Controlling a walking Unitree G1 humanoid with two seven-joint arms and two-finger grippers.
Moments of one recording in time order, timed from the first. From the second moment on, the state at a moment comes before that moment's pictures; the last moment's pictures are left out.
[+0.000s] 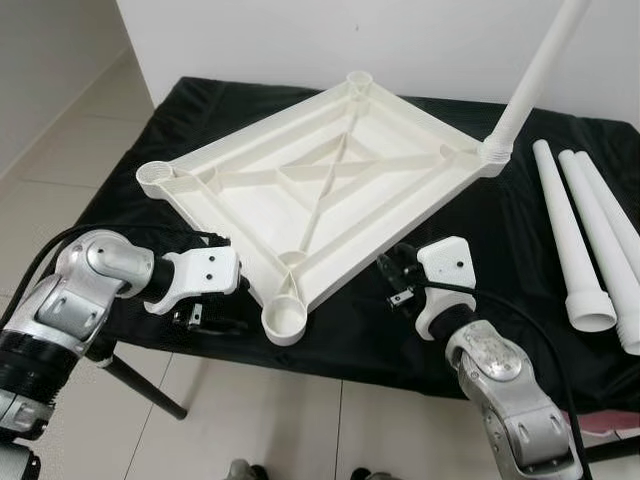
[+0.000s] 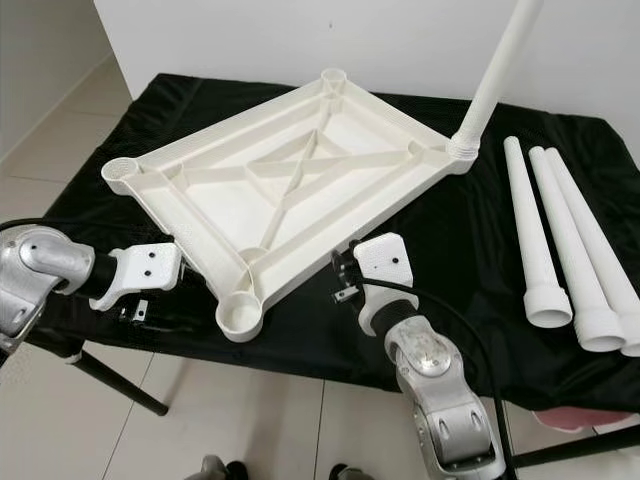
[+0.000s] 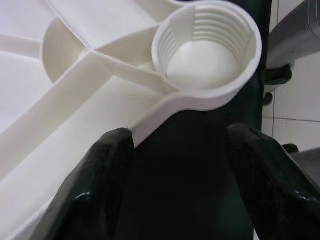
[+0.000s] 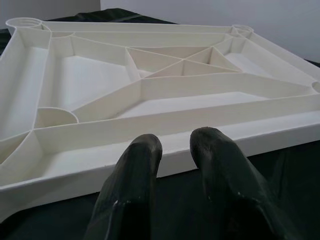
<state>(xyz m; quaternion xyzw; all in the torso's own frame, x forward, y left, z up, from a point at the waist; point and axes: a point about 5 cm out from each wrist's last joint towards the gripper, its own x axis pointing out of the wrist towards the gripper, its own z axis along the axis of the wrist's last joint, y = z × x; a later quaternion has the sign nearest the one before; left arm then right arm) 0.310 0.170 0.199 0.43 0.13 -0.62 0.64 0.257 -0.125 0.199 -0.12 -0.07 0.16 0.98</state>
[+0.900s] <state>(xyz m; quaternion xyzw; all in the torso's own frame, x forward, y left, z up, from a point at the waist) 0.336 0.085 0.190 0.36 0.07 -0.69 0.62 0.256 -0.126 0.201 -0.10 -0.08 0.15 0.98</state>
